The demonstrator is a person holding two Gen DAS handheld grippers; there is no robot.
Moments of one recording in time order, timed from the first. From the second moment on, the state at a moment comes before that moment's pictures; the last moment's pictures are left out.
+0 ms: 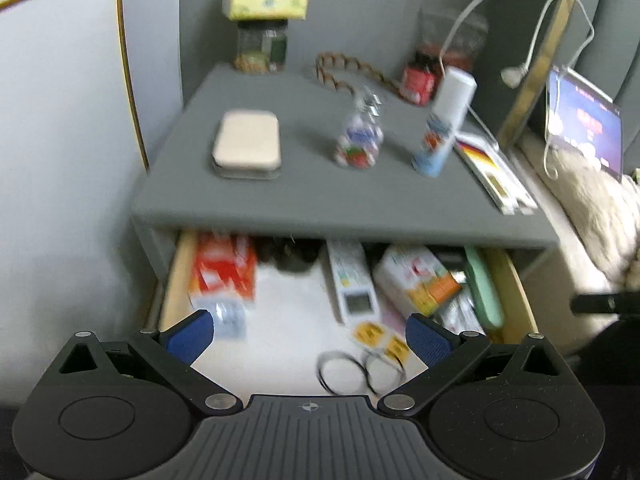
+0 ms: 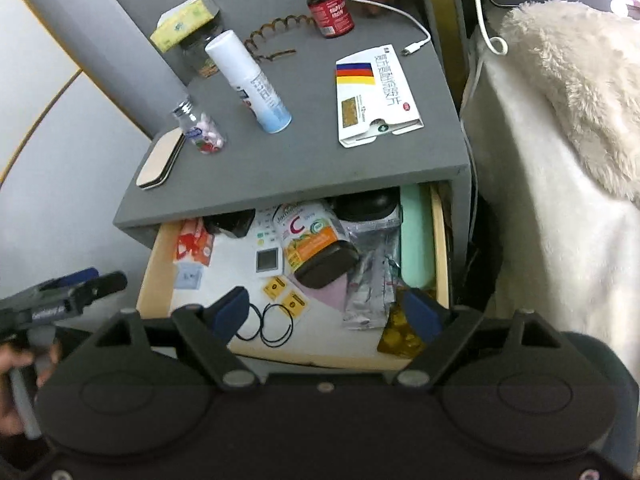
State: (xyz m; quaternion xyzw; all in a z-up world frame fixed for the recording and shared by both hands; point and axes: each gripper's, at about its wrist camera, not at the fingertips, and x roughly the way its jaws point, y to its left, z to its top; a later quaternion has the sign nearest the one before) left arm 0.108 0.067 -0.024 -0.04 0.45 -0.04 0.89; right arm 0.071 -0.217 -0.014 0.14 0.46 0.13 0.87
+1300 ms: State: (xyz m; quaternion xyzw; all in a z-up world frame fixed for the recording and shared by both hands) left arm 0.133 -0.027 -0.094 0.04 0.50 0.06 0.86; right arm 0.062 -0.235 -0.015 0.22 0.41 0.20 0.86
